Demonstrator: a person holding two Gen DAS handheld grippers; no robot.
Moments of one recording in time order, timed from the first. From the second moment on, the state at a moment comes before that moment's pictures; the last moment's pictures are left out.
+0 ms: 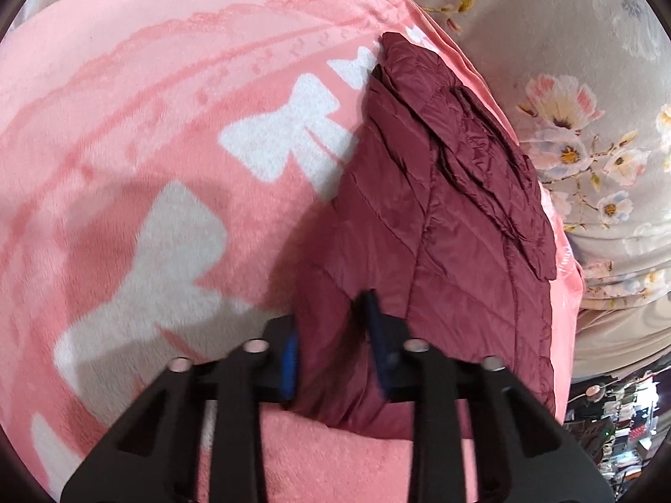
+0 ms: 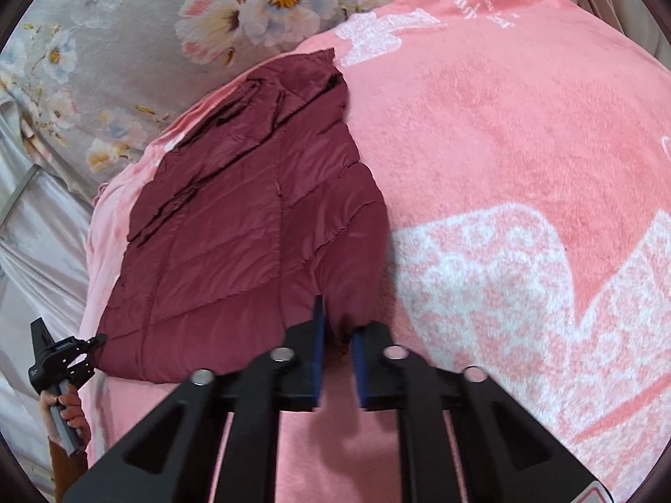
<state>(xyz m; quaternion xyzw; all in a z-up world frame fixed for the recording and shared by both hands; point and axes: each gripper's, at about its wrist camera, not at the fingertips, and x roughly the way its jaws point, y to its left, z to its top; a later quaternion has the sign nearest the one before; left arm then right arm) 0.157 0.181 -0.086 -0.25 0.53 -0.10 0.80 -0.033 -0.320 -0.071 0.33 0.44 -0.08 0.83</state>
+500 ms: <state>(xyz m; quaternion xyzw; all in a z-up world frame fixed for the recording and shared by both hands) 0.102 0.183 -0.004 -0.26 0.48 -0.16 0.82 -0.099 -0.313 0.012 0.29 0.35 -0.10 0.89</state>
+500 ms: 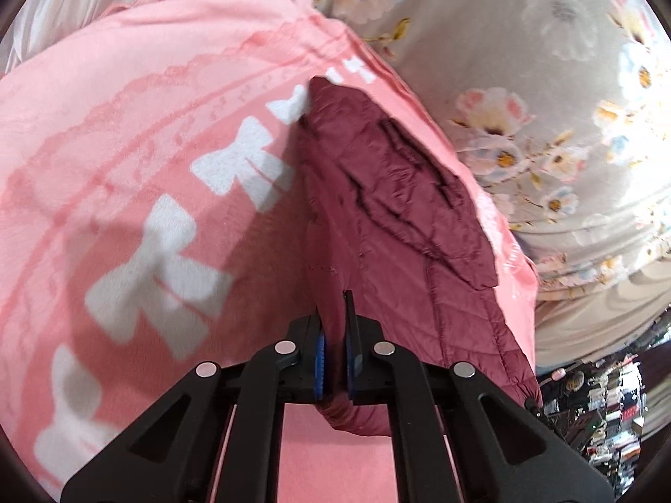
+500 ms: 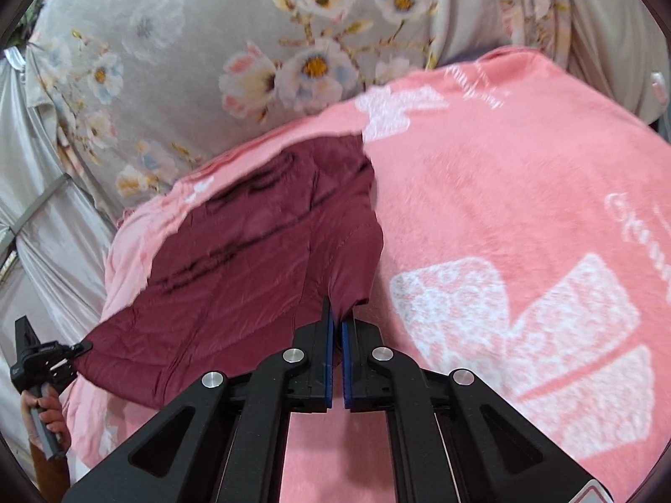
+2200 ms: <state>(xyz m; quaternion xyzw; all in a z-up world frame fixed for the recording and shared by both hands) 0.273 0.099 -0.008 -0.07 0.47 -0.05 0.88 0.100 -0.383 -0.013 0.31 0.31 -0.15 0.89</state>
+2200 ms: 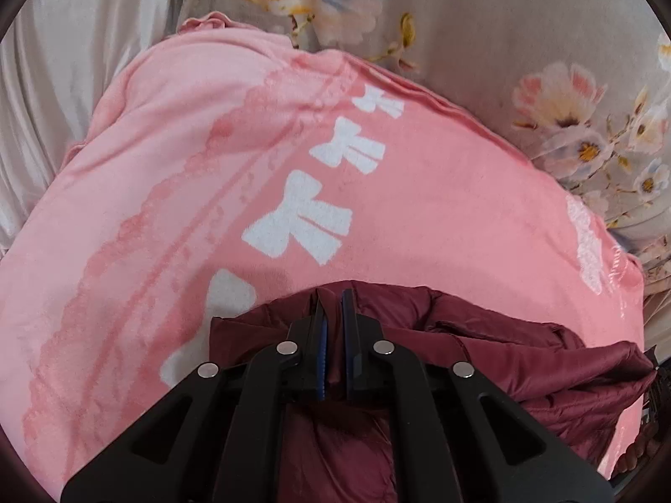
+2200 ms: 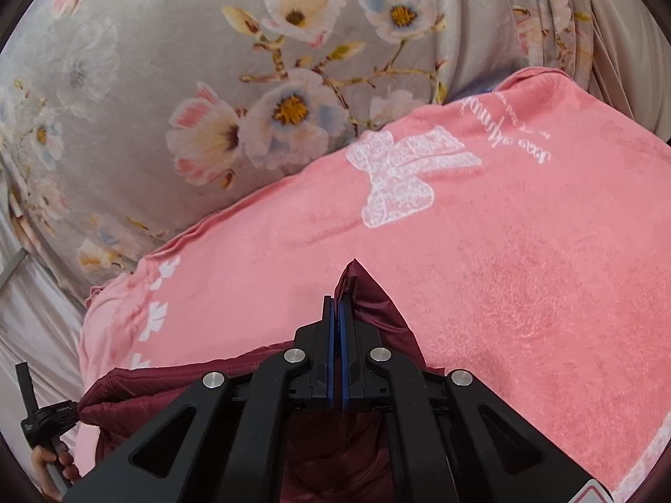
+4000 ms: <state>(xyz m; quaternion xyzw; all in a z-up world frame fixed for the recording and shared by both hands) 0.258 0.084 0.040 0.03 0.35 -0.02 0.94 0.107 -0.356 0.008 0.25 0.33 -0.14 0.90</state>
